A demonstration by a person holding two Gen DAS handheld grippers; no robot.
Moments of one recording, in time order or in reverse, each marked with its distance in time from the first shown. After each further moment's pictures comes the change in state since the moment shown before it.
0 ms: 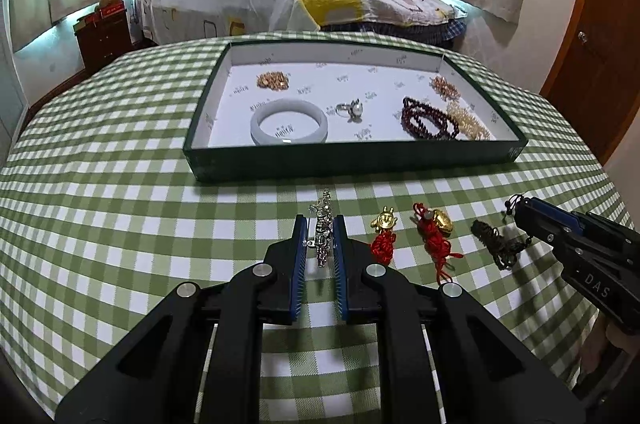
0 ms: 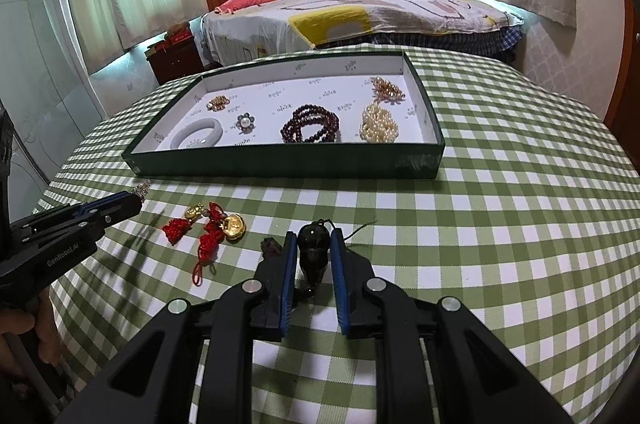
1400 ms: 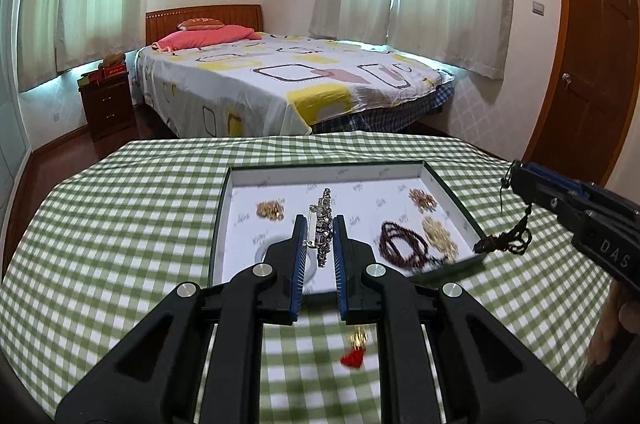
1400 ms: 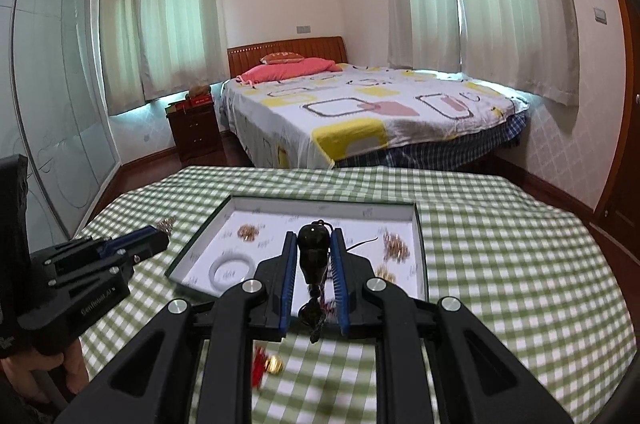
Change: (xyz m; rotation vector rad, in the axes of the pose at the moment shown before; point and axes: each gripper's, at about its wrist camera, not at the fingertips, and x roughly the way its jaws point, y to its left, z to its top) left arm -0.044 -0.011 0.083 0.026 -0.237 -0.009; right arm -0.057 0.028 0.100 -0.082 -0.277 0.013
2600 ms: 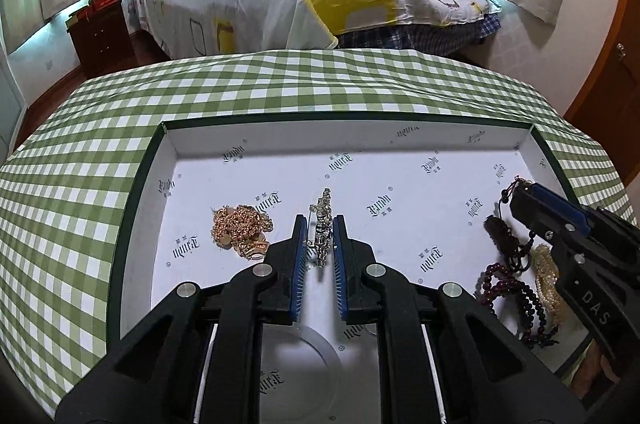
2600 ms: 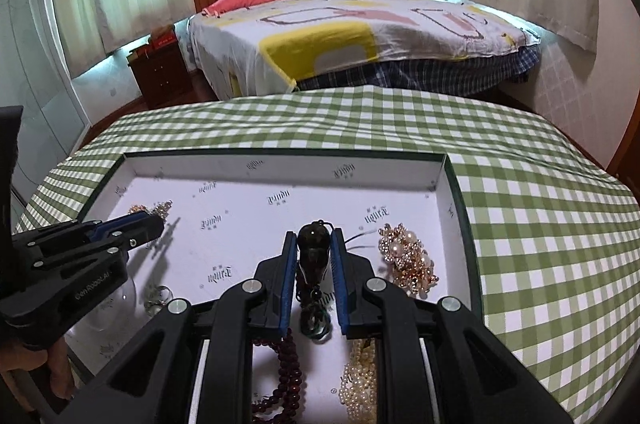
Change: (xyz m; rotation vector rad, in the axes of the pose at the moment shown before) left arm 0.213 0.015 0.015 -0.044 0.331 0.066; right arm 0.186 -0.047 -0.017 0.055 0.289 -0.049
